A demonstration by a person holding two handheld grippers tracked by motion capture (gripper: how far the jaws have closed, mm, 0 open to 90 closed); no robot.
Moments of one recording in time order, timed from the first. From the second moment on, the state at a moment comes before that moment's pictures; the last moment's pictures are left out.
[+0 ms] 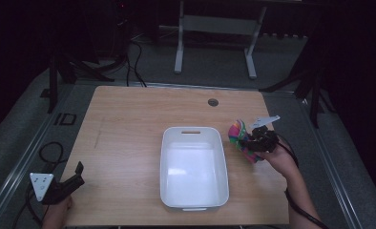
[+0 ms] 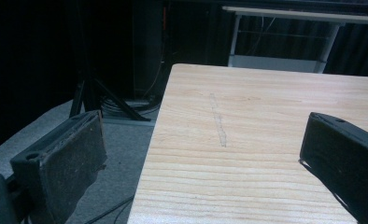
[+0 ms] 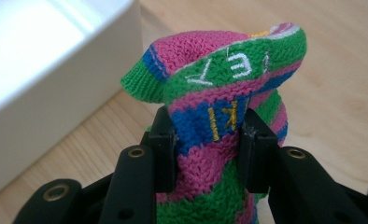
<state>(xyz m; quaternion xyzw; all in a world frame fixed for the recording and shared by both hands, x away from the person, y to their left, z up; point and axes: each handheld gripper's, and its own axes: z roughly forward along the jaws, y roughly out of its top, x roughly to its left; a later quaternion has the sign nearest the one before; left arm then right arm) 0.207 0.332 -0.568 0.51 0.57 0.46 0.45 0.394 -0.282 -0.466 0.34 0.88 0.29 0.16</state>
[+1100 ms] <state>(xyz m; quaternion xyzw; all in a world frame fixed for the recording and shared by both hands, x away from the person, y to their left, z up) 0.207 0.332 -0.568 0.51 0.57 0.45 0.45 0.371 -0.304 -0.480 0.39 0.83 0.35 0.19</state>
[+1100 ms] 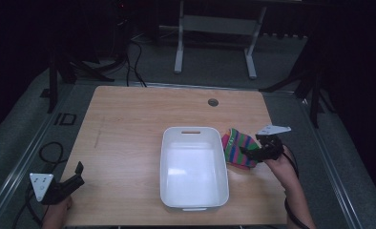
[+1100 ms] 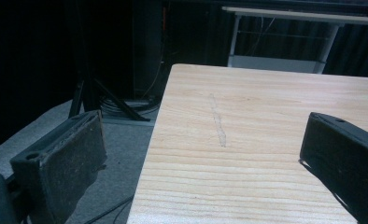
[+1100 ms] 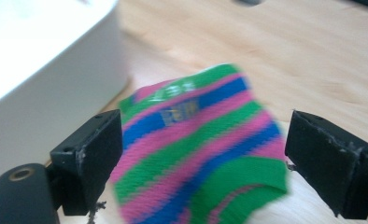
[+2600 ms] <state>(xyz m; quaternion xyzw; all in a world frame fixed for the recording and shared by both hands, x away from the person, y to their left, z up) 0.206 0.331 -0.569 0.51 0.57 0.46 0.45 0.270 -0.410 -0.552 0.51 0.67 0.44 0.31</state>
